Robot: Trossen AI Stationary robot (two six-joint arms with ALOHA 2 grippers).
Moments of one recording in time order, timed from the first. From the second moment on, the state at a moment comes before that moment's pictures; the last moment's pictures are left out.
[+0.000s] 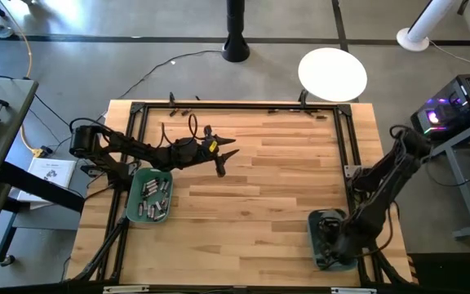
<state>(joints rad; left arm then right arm) 0.12 1.60 0.60 0.90 -0.25 0.13 0.97 1.41 0.90 -0.89 -0.05 1.97</state>
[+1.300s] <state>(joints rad) 0.12 1.60 0.60 0.89 -0.25 0.11 0.90 1.60 0.90 -0.85 -0.08 1.77</state>
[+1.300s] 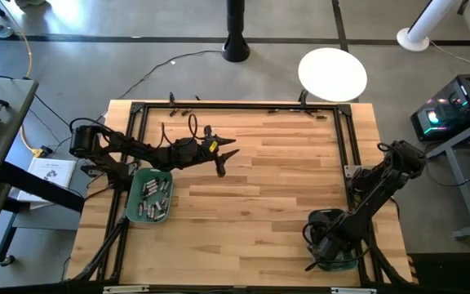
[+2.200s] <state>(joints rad) 0.13 1.60 0.60 0.89 -0.25 0.07 0.81 1.12 1.11 -1.27 0.59 1.43</state>
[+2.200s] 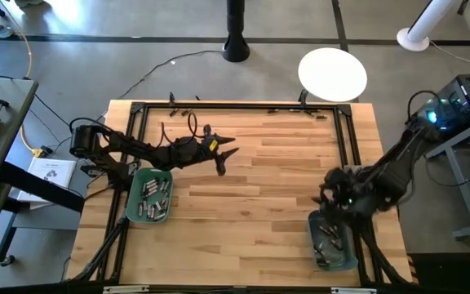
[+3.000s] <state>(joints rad) 0.19 1.60 0.60 0.87 -0.25 0.09 -0.37 0.87 0.74 -0.63 0.44 0.20</state>
